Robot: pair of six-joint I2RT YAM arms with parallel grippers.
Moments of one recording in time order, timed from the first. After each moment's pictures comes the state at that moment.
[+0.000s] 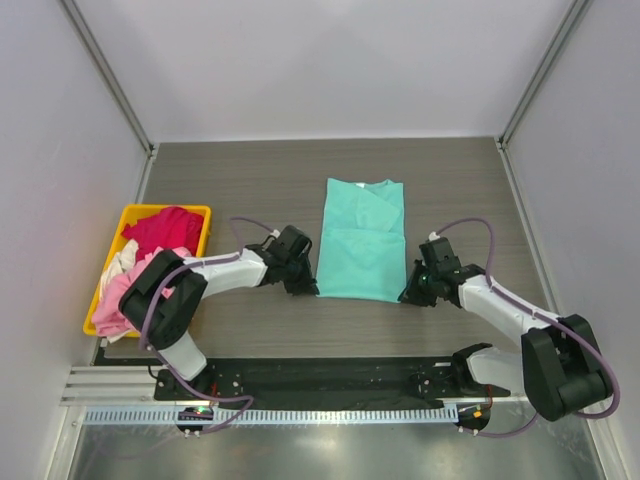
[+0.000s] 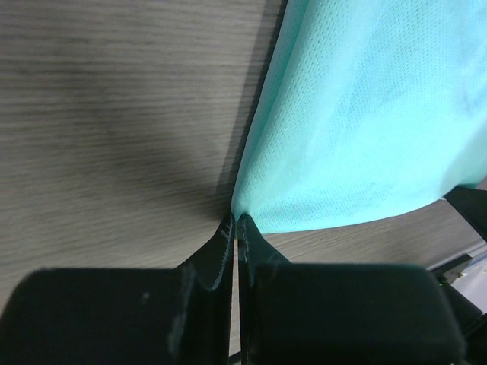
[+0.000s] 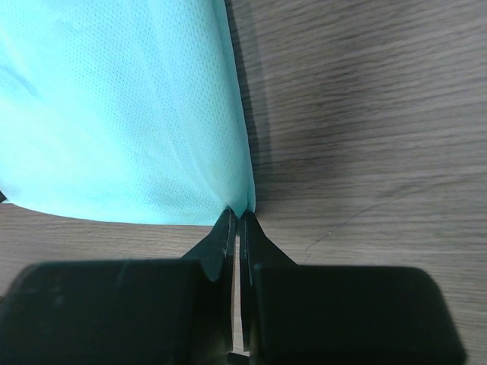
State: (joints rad) left arm -0.70 1.67 0.85 -0.22 0.14 -0.96; right arm 0.33 1.19 0.50 -0.39 -0.10 0.71
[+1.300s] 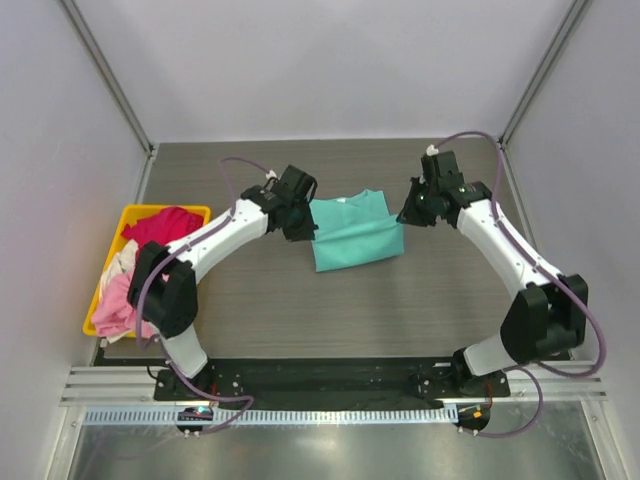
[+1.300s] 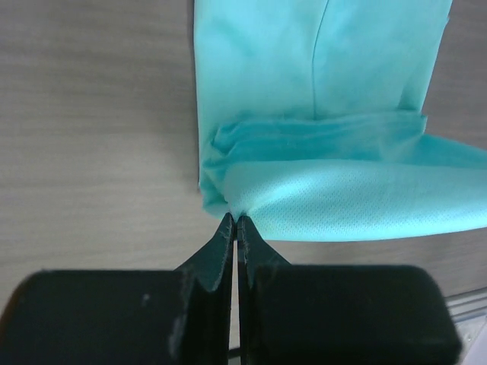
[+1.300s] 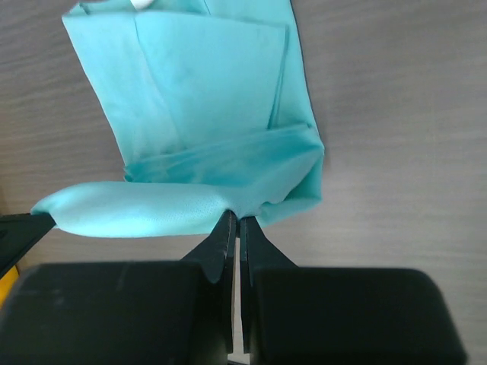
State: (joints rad) left arm -0.65 1.69 1.38 -0.69 -0.07 -0.86; right arm 0.27 1.41 1.20 -0.69 -0.05 0.55
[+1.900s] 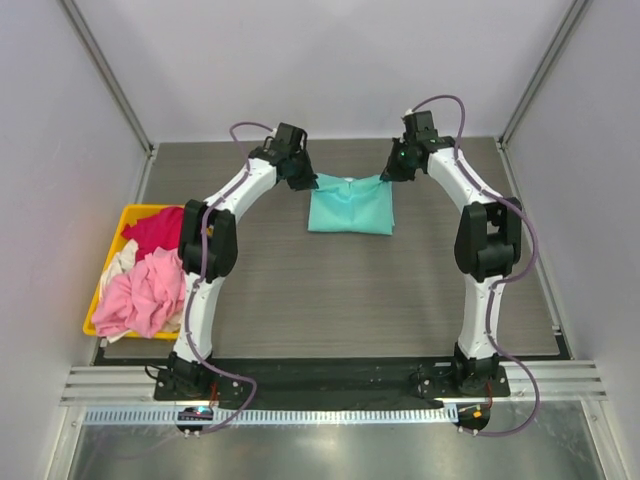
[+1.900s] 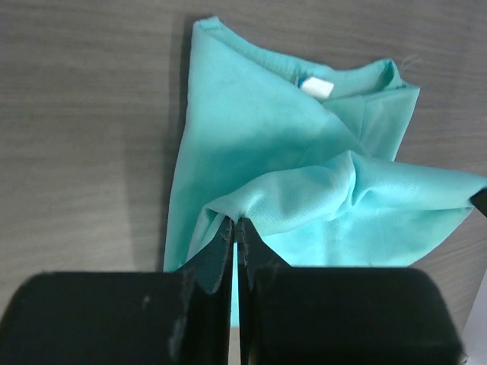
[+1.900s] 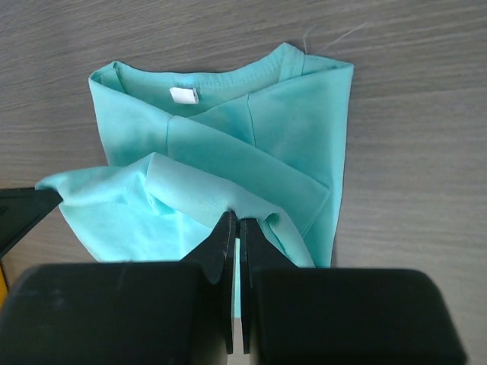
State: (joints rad) left arm -0.42 2.26 2.01 -0.61 0.10 -0.67; right arm 0.19 2.07 1.83 -0.62 -0.16 0.44
